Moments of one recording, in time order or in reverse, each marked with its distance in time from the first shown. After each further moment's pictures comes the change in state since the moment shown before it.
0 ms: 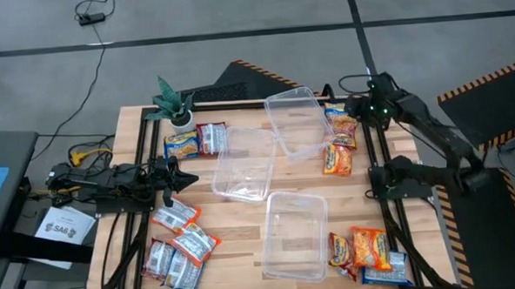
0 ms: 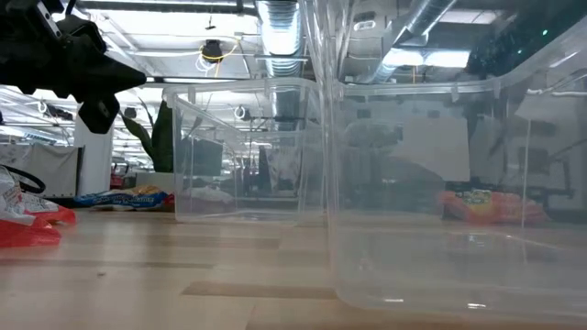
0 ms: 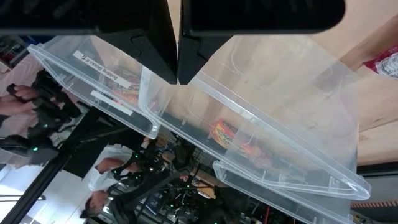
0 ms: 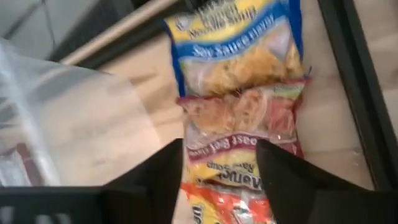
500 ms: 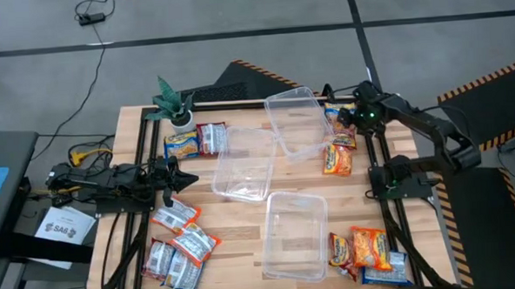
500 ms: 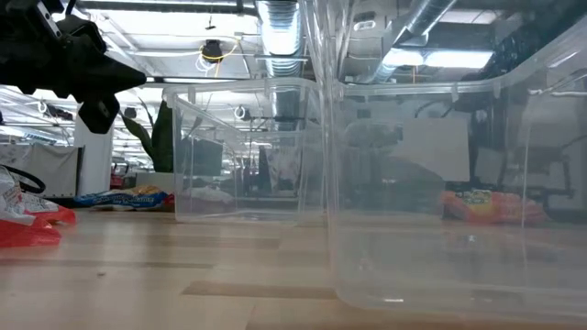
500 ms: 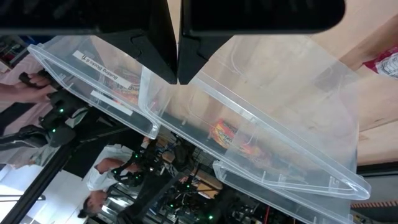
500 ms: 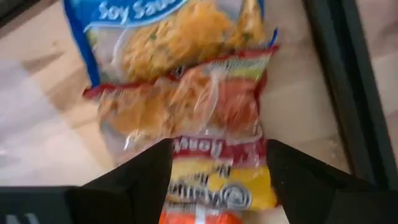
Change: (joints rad) left arm 0.000 0.000 0.000 0.000 0.000 0.000; right arm 0.050 0.205 -0.074 0.063 0.102 0.045
